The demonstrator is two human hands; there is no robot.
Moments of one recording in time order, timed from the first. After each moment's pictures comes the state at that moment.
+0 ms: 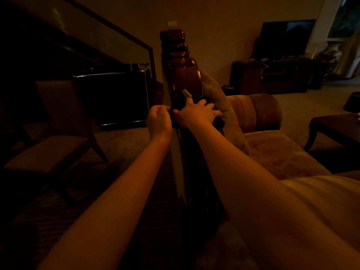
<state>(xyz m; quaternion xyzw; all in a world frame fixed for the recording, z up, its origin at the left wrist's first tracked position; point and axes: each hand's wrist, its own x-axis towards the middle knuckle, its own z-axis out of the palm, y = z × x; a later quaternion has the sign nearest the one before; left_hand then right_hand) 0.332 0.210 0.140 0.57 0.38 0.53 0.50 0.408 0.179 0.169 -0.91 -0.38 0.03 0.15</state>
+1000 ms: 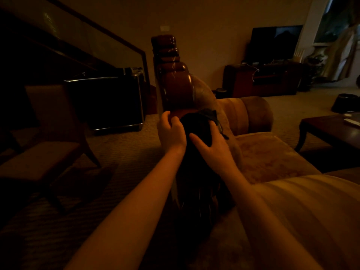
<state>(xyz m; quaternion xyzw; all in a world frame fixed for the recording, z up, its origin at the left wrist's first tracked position) 0.366 0.172 0.123 0.60 0.41 0.50 0.47 0.415 0.078 0.100 -0.75 -0.39 0.12 0.52</state>
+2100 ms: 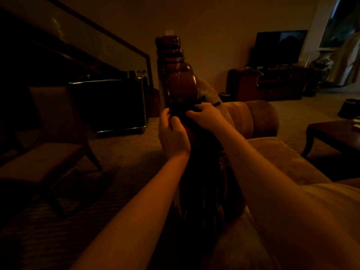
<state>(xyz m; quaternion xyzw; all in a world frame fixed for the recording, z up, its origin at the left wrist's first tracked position) 0.369 0.178 0.117 0.57 0.34 0.59 0.46 0.472 0.168 0.152 -0.81 -0.42 0.12 0.38</state>
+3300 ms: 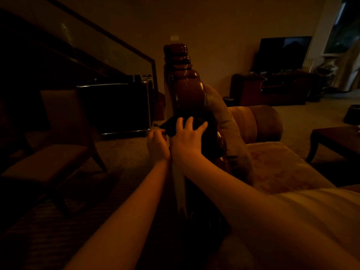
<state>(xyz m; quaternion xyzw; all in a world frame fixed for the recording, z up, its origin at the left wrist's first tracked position) 0.327 0.221 0.097 0.51 0.39 0.55 0.54 0.362 0.162 0.130 -0.84 -0.50 -0.19 -0.09</state>
